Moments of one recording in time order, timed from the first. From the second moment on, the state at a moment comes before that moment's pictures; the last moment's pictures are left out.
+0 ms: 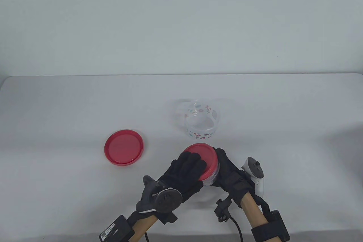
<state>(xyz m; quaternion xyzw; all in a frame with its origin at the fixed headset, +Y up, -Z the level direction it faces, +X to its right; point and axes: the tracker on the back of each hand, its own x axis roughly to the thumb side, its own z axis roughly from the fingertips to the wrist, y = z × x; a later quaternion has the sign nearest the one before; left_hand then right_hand) -0.079 -0.705 -0.246 0.13 -0.34 0.19 0.91 0.139 -0.768 -0.293 0.04 0.22 0.59 0.78</state>
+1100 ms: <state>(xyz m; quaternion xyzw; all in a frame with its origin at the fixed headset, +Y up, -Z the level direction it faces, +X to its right) -0.085 -0.705 -0.258 0.00 -0.41 0.16 0.90 0.149 -0.762 -0.296 0.07 0.20 0.63 0.75</state>
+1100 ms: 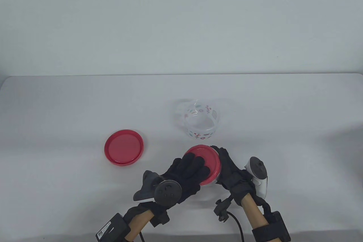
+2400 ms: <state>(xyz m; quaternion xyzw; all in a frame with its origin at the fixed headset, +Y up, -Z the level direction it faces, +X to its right) -0.112 -0.694 -0.257 0.09 -0.29 0.35 0.89 0.133 -0.781 -0.293 0.04 0.23 0.55 0.80</state>
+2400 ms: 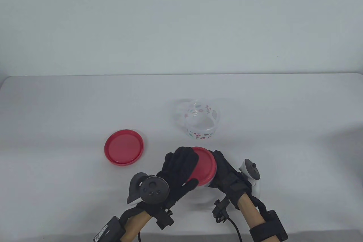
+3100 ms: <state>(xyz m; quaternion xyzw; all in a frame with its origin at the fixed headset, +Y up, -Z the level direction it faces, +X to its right) -0.129 -0.767 -0.288 -0.25 -0.14 0.68 0.67 0.122 -0.771 -0.286 0.08 0.21 0.59 0.77</state>
